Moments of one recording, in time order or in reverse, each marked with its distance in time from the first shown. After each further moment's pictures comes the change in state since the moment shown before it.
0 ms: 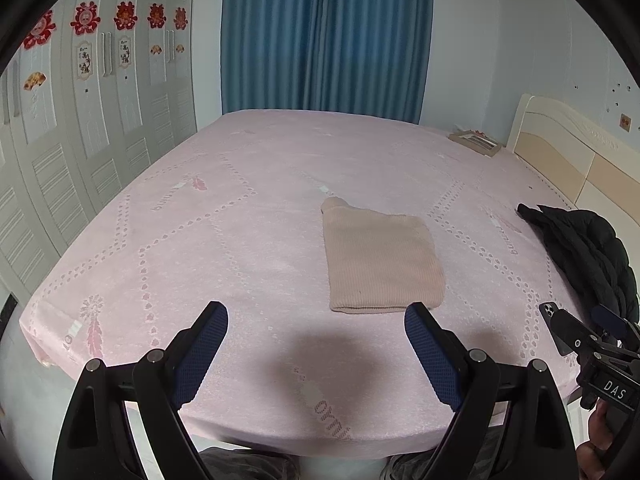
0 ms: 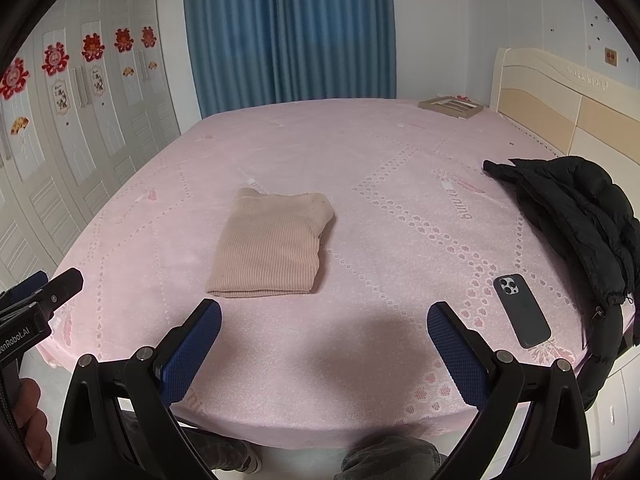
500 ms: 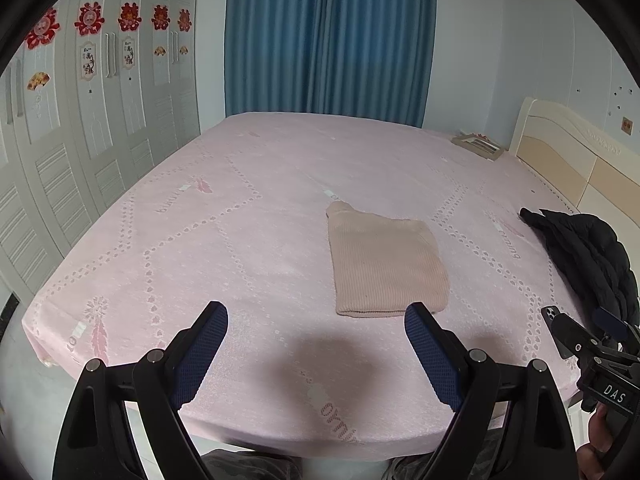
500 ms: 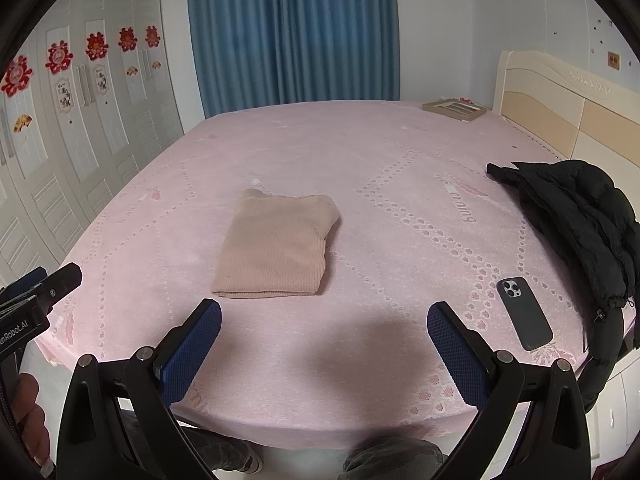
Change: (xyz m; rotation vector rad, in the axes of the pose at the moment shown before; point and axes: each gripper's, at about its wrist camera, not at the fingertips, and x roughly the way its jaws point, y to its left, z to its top) left arm -0.002 0.002 0.001 -0.007 -0.009 0.008; right arm -0.003 0.007 0.001 -0.006 -0.005 0.007
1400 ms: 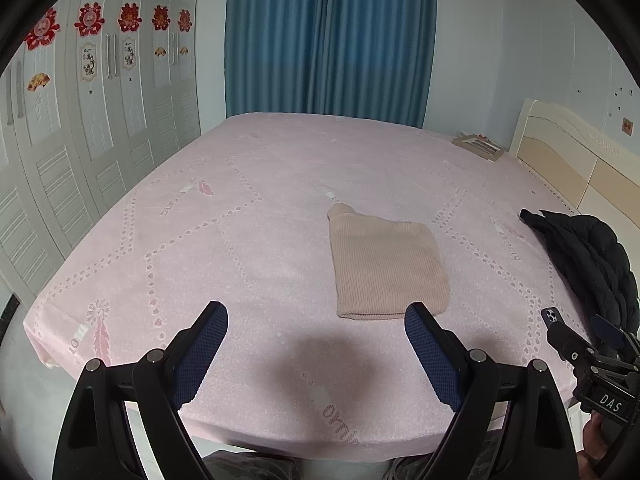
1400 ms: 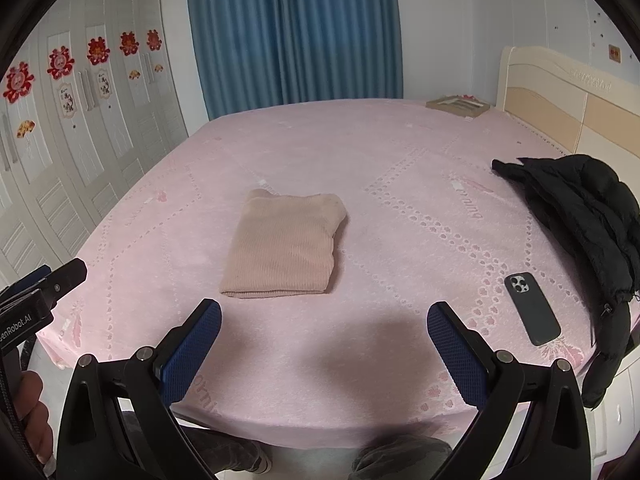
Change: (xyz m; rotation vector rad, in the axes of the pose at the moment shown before) left arm -0.006 -0.005 0.004 -0.004 -0.006 0.003; right arm 0.003 0.001 0.000 0.019 0.007 0.028
